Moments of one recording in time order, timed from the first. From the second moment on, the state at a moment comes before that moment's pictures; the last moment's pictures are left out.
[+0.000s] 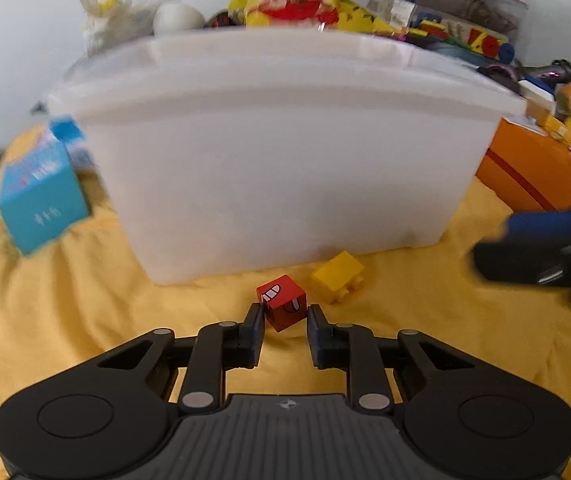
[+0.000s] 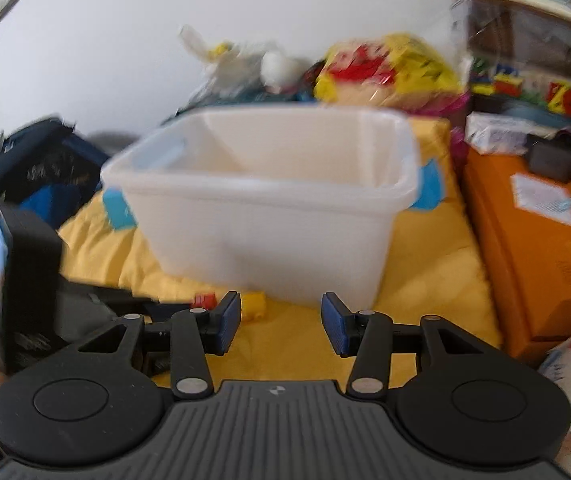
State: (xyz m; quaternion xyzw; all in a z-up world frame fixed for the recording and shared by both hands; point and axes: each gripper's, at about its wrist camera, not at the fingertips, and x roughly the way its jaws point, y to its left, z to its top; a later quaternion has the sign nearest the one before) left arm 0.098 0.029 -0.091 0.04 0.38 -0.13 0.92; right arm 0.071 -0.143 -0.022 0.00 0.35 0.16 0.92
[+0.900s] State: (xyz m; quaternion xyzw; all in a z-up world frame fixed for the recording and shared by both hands) left arm 0.019 0.038 -0.100 0.11 0.39 -0.19 0.90; right arm 0.055 -0.111 -0.041 -0.32 0.41 0.25 0.82
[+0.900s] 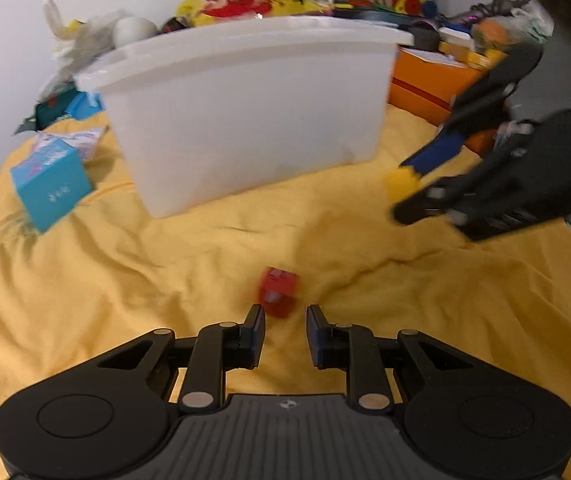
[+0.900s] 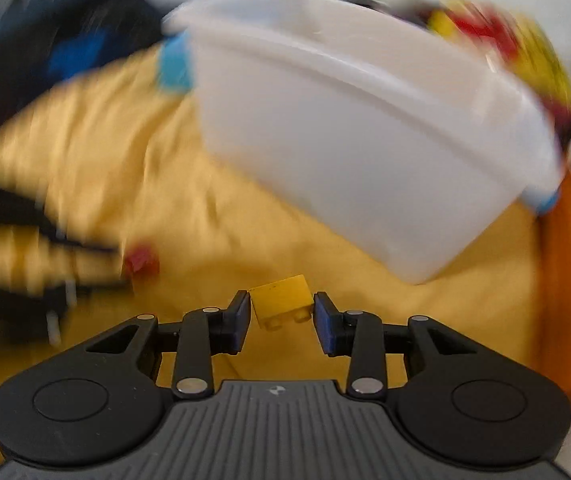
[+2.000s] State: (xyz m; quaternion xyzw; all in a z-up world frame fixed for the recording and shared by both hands) left arm 0.036 0.035 -0.104 0.14 0.38 -0.19 0.90; right arm 0.050 -0.118 -0.085 -0.13 0.41 0.14 0.89
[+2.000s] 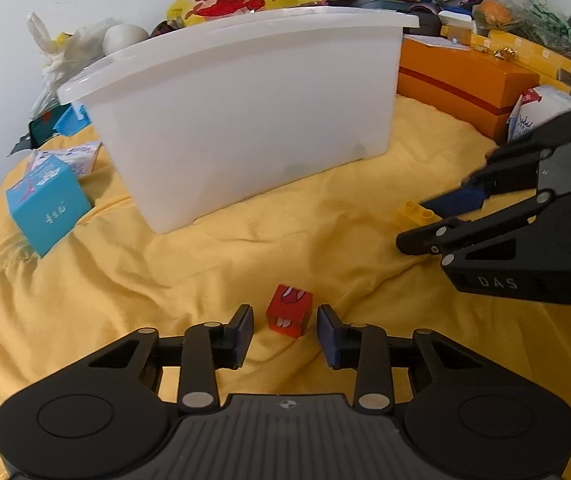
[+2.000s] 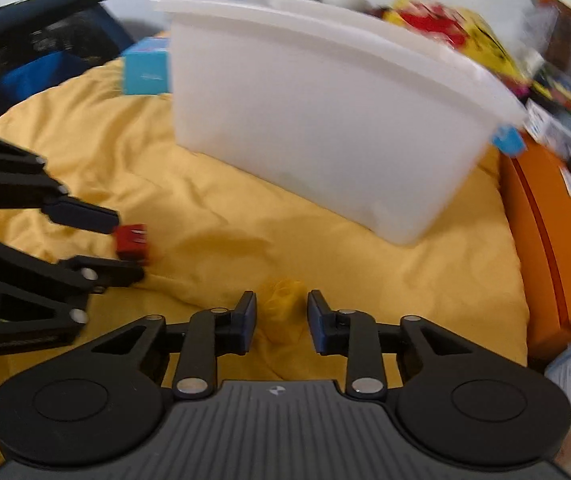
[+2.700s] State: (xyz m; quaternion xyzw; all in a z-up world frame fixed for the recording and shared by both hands) left arm 0.055 0.047 0.059 0.08 0.19 -0.21 0.96; right arm 0.064 -0.145 0.043 -0.03 0.27 0.19 0.95
